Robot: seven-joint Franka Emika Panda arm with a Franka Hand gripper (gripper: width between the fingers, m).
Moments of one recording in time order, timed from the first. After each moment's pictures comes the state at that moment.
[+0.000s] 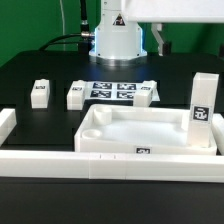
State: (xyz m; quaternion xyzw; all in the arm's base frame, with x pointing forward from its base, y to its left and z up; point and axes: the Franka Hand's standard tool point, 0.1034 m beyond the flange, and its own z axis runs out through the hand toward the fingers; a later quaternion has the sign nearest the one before) arm 0.601 0.073 0.150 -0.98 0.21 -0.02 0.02
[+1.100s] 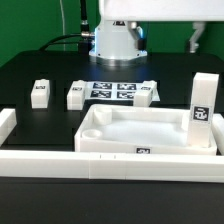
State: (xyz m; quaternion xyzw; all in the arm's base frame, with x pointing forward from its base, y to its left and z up) arm 0.535 0.024 0.144 -0.98 0.21 0.01 0.03
